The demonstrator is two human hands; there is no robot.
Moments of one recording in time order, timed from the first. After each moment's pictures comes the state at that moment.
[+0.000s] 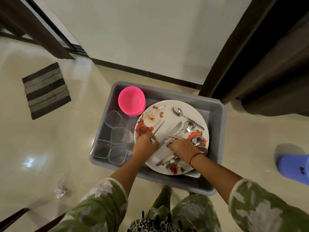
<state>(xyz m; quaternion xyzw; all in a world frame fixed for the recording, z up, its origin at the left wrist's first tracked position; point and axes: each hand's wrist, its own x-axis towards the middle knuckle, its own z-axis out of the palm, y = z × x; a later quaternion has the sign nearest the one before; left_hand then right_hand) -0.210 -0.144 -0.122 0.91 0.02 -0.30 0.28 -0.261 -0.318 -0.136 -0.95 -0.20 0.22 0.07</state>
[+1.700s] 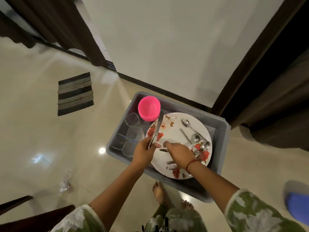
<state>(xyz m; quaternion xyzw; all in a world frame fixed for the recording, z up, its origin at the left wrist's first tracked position) -0.261 -0.123 -0.022 0.82 0.15 -0.20 0.52 -0.264 -0.284 -0.079 -0.95 -0.21 0.21 0.13</state>
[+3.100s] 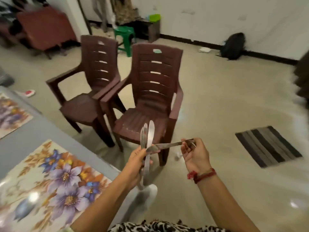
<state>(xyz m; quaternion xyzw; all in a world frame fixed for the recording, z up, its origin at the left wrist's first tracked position) -0.626 0.209 0.132 0.30 0.51 0.41 0.69 -0.451 0.227 0.153 -0.47 0.06 0.61 0.63</state>
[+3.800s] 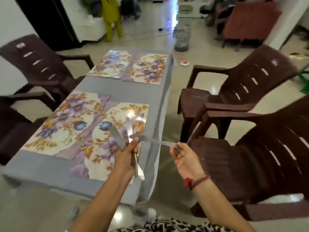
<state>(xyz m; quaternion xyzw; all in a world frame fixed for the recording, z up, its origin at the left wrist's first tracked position) -0.678 0.246 0.159 -0.21 0.51 0.81 0.19 -0.613 0.401 0.147 -0.36 -0.25 0.89 0.10</state>
